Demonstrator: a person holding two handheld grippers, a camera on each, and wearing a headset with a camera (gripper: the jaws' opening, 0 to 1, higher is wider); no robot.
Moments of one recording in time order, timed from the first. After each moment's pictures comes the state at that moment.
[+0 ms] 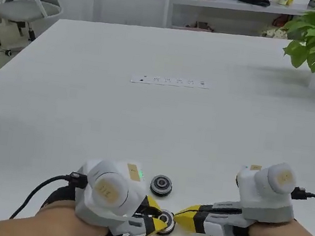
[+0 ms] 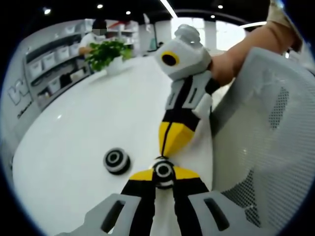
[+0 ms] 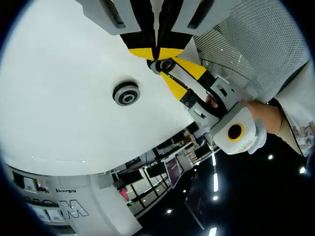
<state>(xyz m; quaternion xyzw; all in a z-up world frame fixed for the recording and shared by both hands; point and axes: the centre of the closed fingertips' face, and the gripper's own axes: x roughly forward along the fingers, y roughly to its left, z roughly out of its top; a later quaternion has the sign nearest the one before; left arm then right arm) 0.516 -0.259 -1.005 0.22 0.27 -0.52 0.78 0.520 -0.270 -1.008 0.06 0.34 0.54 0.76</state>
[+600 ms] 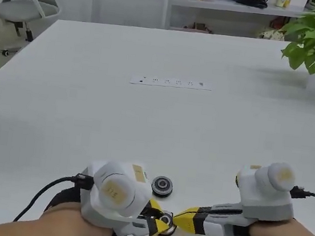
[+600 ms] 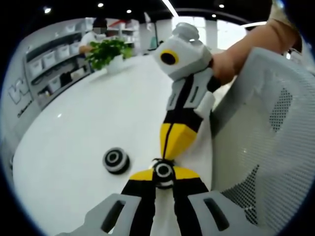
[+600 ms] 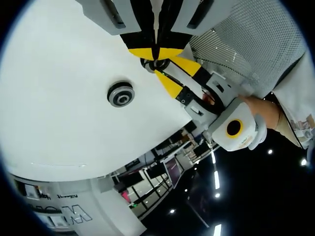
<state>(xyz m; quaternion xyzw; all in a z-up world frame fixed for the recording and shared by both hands) 0.515 -0.259 -1.006 0.22 0.27 -0.52 0.78 0.514 -0.263 -1.004 0.07 0.35 0.55 0.75</state>
